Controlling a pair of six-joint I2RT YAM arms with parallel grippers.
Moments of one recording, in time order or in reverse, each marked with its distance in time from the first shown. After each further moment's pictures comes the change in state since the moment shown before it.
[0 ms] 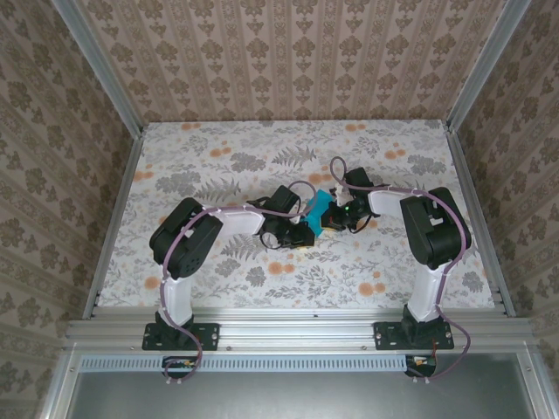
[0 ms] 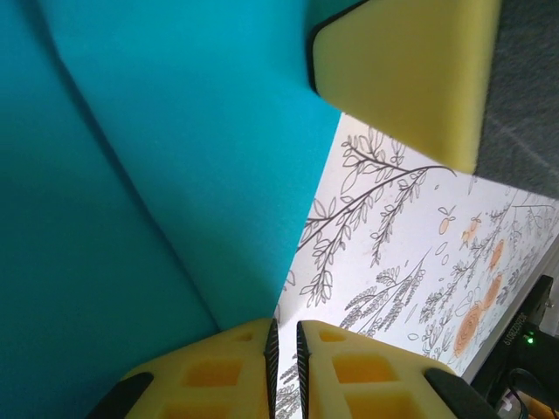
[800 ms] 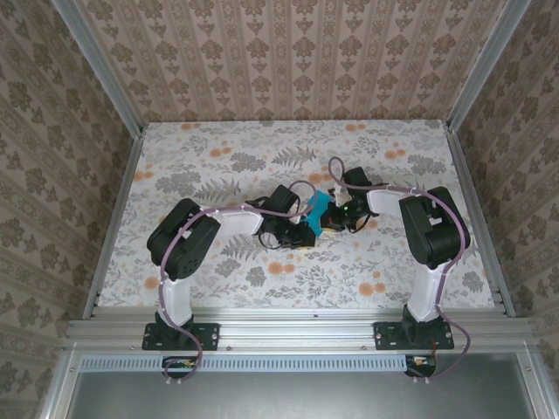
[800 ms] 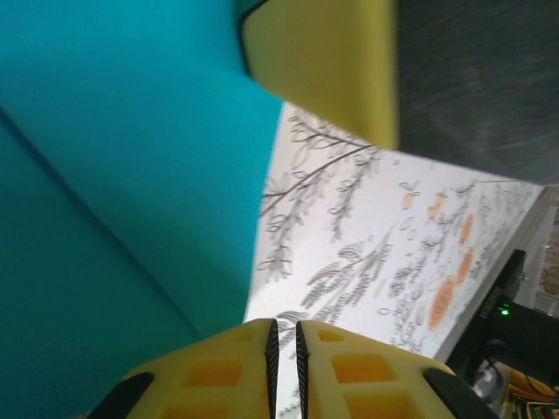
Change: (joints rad) left arm 0.008 -0.026 0.002 0.006 0.061 0.015; right arm 0.008 0.006 0.017 -0.031 0.007 -0.012
